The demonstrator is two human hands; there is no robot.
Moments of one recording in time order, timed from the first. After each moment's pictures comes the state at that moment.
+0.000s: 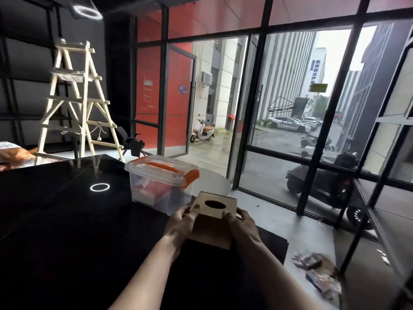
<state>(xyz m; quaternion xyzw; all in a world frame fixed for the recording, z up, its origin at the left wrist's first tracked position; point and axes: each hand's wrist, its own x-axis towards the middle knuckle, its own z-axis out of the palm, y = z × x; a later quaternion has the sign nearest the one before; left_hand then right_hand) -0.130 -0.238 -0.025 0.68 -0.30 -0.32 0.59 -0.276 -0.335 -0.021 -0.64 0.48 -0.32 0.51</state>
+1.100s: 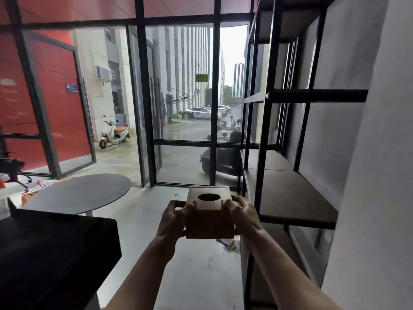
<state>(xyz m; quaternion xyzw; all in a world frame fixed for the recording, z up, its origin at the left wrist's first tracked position) -0.576 -0.403 -0.027 0.56 -0.42 -0.45 0.56 -0.749 -0.435 -0.028 -0.51 0.53 -0.49 0.47</state>
